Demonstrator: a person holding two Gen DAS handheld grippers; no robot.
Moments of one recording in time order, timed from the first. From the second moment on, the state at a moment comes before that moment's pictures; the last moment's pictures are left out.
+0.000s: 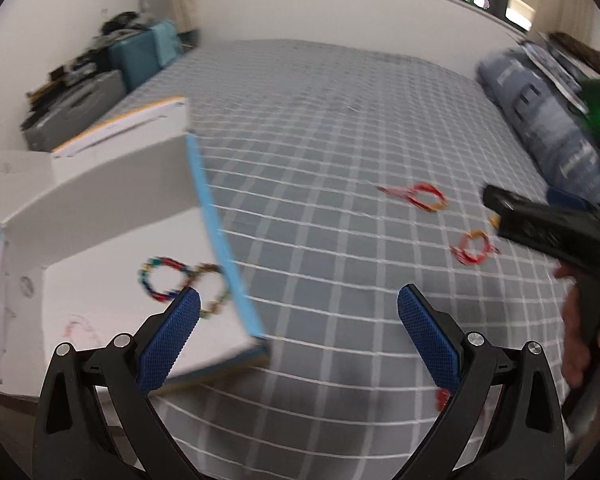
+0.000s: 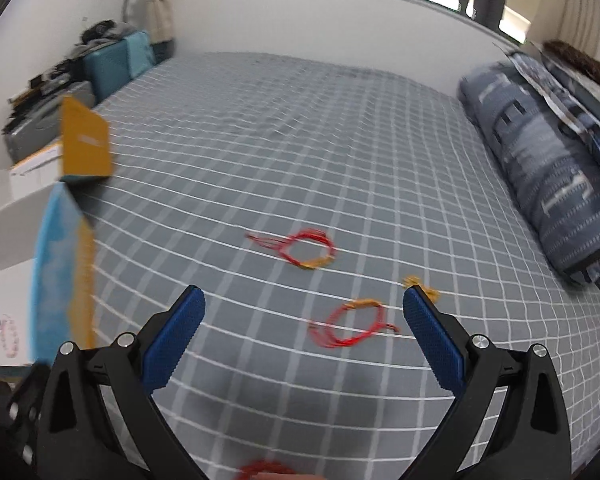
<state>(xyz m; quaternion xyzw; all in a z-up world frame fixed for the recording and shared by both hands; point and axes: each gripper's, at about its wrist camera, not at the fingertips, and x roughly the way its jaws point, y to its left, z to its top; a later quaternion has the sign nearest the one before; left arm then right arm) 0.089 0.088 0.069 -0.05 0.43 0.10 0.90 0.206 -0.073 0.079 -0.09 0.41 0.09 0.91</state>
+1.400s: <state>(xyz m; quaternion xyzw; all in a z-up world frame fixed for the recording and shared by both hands) 0.089 -0.044 -0.062 0.01 0.54 0.00 0.84 0.346 -0.197 -0.058 -0.02 0.51 0.03 0.86</state>
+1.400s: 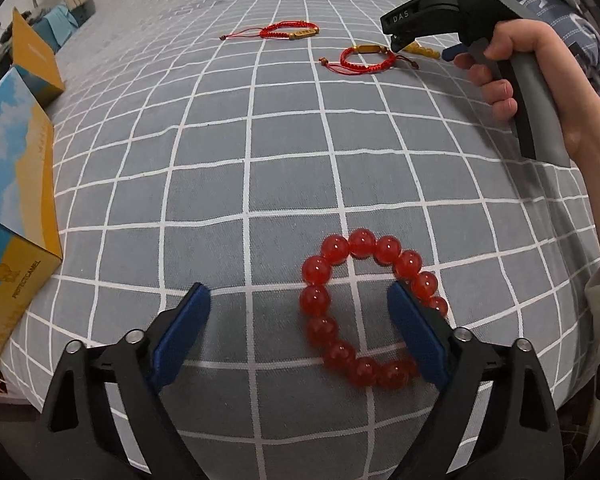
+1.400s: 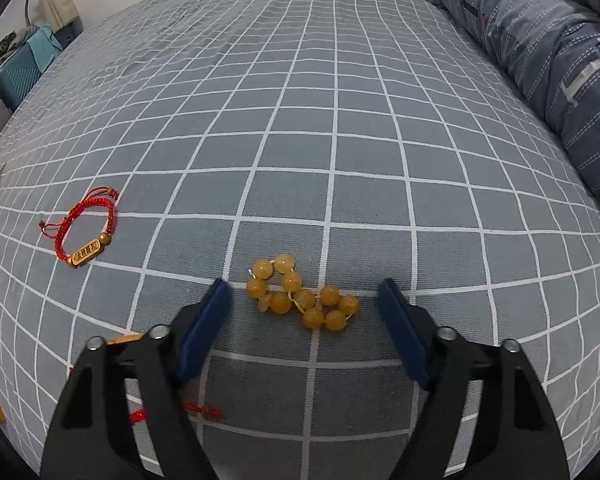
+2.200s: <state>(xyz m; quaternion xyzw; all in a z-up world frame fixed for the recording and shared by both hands) 0.084 -0.035 -0.028 -0.01 0.52 -0.02 0.85 0.339 -0.190 -0.050 -0.03 0.50 0.03 0.86</state>
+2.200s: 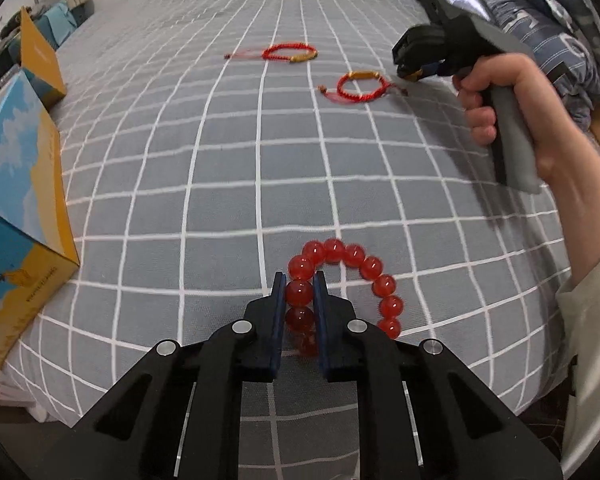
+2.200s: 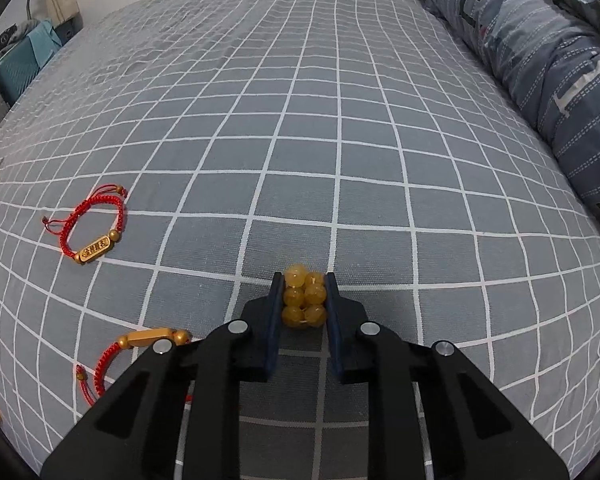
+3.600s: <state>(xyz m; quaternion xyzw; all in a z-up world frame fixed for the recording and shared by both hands) 0.123 0.039 0.073 -0.02 0.44 0.05 0.89 0.290 -0.193 0.028 -0.02 0.45 0.02 0.89</state>
